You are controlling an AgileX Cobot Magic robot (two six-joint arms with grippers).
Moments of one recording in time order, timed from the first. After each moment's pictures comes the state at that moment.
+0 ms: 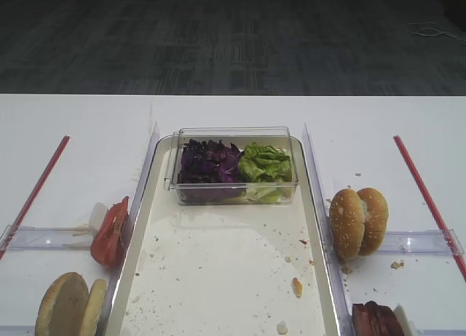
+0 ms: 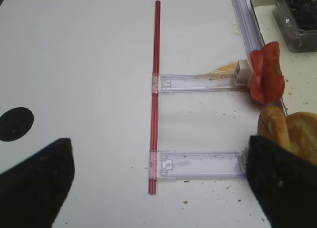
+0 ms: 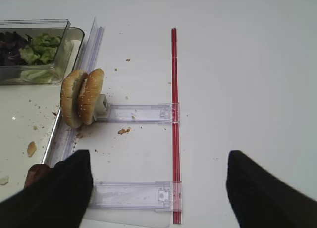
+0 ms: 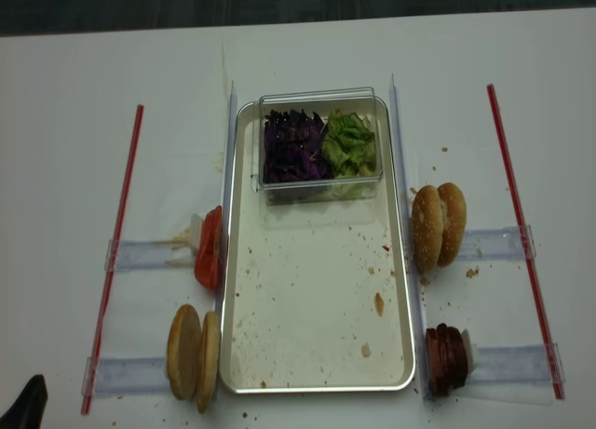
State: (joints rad) left arm 0.04 -0.02 -0.49 0.05 1.18 -0.05; right arm -0.05 -0.01 -0.48 0.09 1.12 -0.06
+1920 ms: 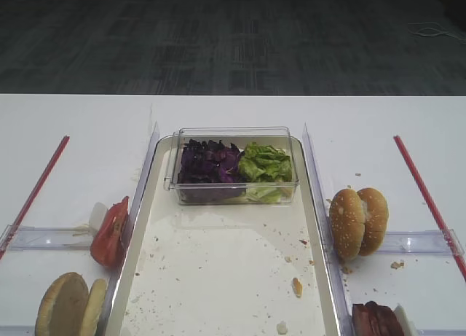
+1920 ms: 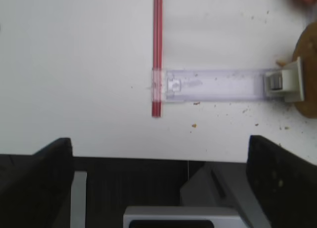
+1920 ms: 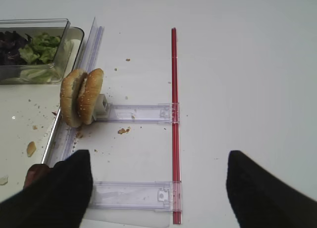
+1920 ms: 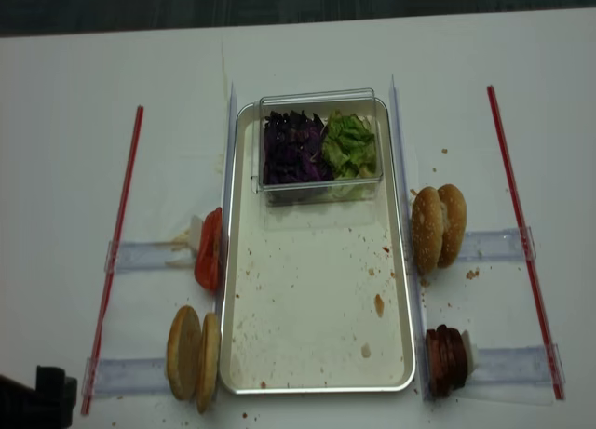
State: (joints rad) left arm 0.04 0.56 -0.50 0.08 1.19 -0.05; right arm -0.05 -0.01 -0.48 0.09 1.12 -0.06
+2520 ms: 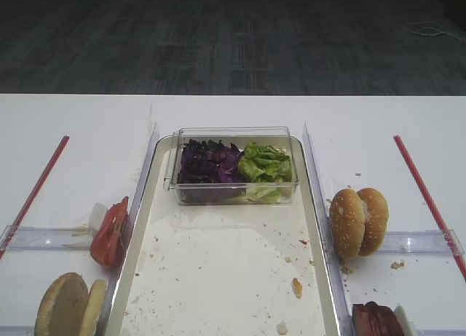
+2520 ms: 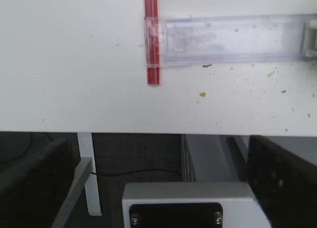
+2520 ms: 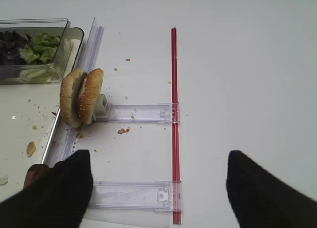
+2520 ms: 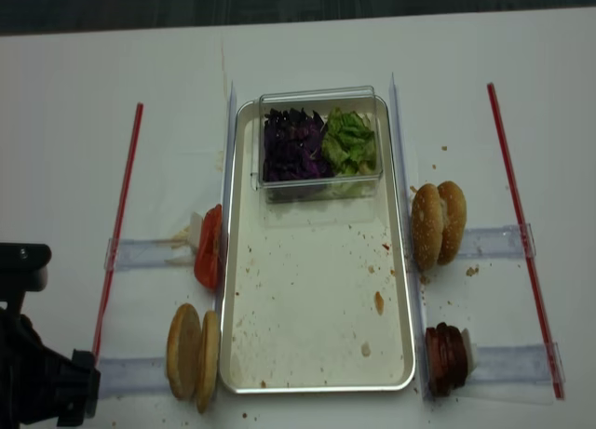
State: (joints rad) left arm 0.04 0.98 -0.50 0.09 1.11 -0.03; right arm -0.05 -0.01 -0.48 0.09 1.12 -0.06
